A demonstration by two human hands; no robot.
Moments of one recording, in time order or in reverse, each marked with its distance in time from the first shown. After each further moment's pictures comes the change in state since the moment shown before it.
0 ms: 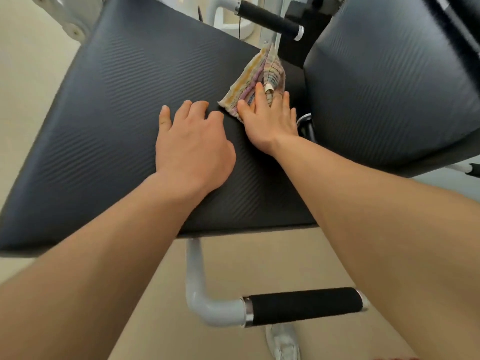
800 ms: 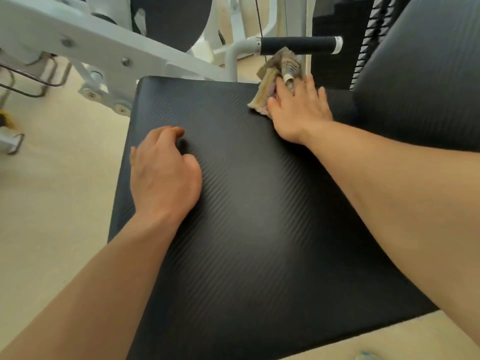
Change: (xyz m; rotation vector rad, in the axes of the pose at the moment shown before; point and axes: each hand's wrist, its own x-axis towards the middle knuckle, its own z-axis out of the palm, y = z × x) left_hand 0.102 -0.082 -0.038 -0.180 0.174 -0.285; right_hand 0.129 -0.032 -0.026 -0.015 0.000 -0.029
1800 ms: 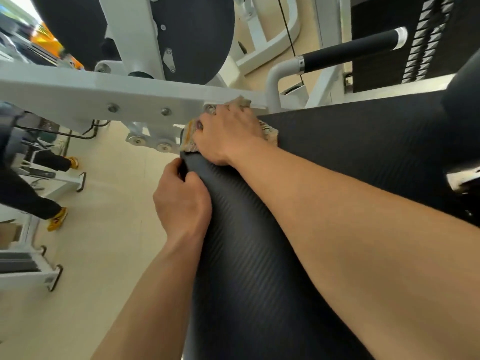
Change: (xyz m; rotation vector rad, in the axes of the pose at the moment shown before) left_hand 0.093 -0.036 0.000 -0.231 0.073 -0.328; right_hand 0.052 -0.189 0.008 0.078 0.064 -0.312
